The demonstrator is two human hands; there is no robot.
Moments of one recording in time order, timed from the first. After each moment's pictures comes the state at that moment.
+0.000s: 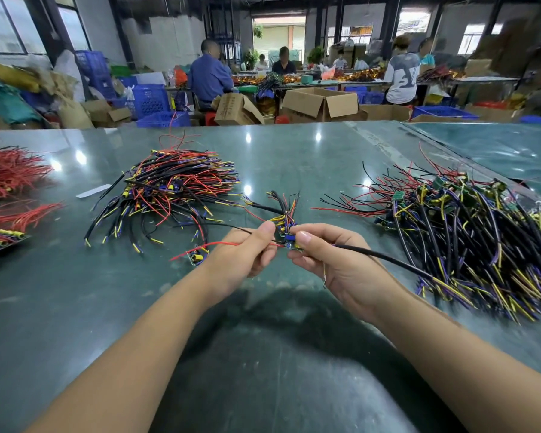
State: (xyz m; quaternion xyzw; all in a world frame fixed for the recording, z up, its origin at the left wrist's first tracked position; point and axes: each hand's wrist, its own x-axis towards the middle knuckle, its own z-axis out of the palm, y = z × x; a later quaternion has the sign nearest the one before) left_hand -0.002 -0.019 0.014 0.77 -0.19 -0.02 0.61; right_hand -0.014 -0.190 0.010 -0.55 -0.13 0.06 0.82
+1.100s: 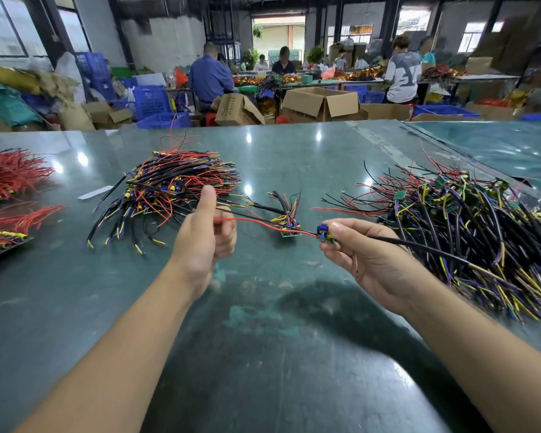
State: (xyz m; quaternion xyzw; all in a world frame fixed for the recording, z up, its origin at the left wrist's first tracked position) left_hand 0.010 0.003 0.023 0.64 -0.09 0.08 0.76; right_hand -0.010 -0.219 0.018 -0.53 -0.07 0.05 0.84
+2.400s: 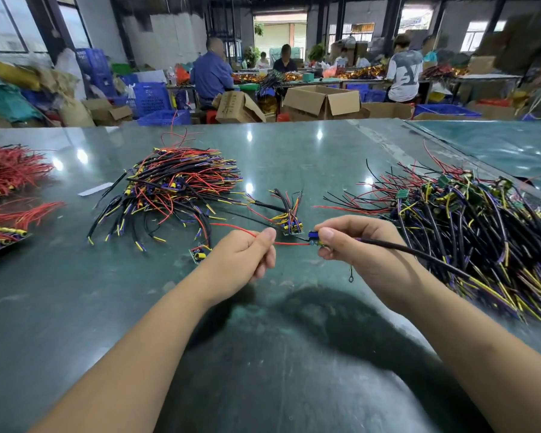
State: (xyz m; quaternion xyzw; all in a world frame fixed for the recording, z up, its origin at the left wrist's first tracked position) left_hand 0.007 -0.010 0.002 0.83 -0.16 0.01 0.53; right_hand -0.015 -0.214 0.019 -0.68 -0.15 -0.04 0.71
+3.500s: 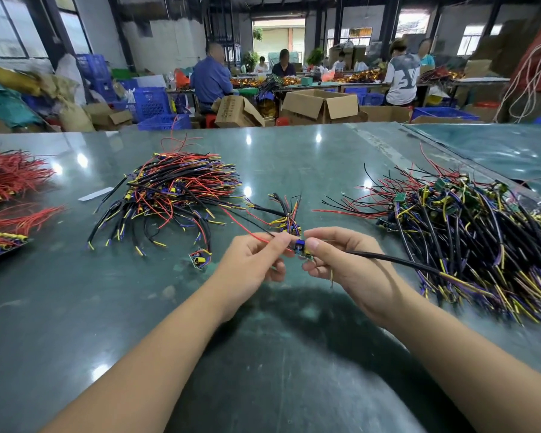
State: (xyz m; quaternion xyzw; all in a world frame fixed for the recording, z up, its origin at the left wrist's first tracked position) left_hand -0.006 -0.035 0.005 0.71 -0.13 0.00 0.70; right_hand -0.012 -0.198 0.006 -0.63 -0.11 0.01 0.76
